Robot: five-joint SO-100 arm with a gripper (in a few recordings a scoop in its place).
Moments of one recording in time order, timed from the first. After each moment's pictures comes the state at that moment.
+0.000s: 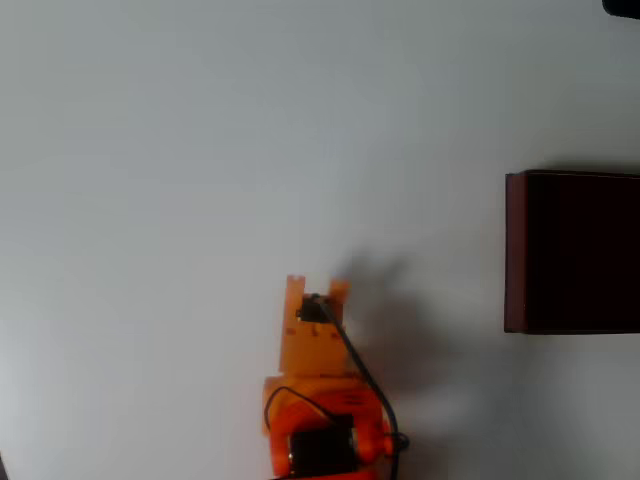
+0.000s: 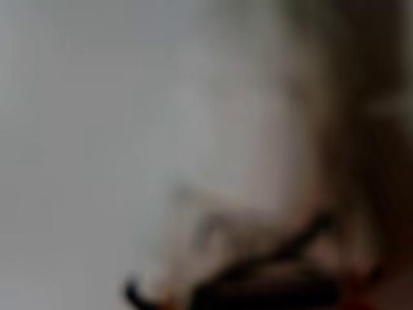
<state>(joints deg) -7.9 143.5 163.8 64.4 97.4</state>
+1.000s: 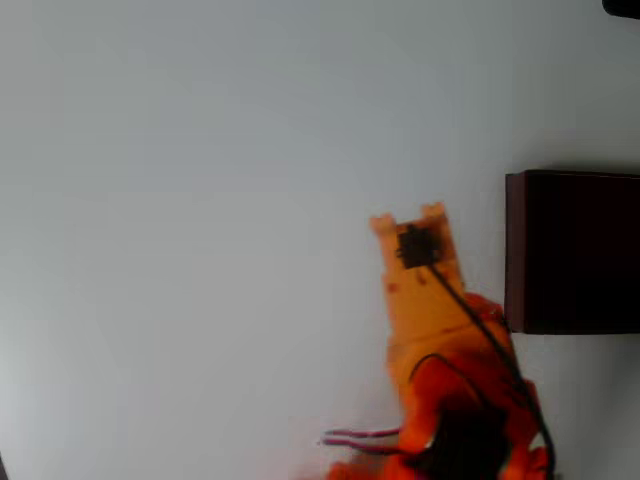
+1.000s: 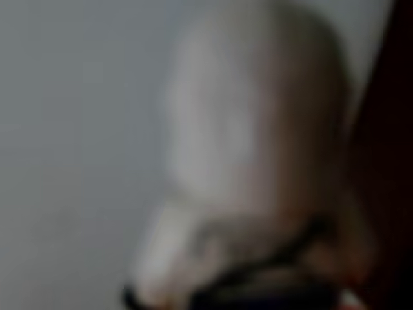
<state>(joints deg) 23.6 129.5 119.1 78.6 45.5</state>
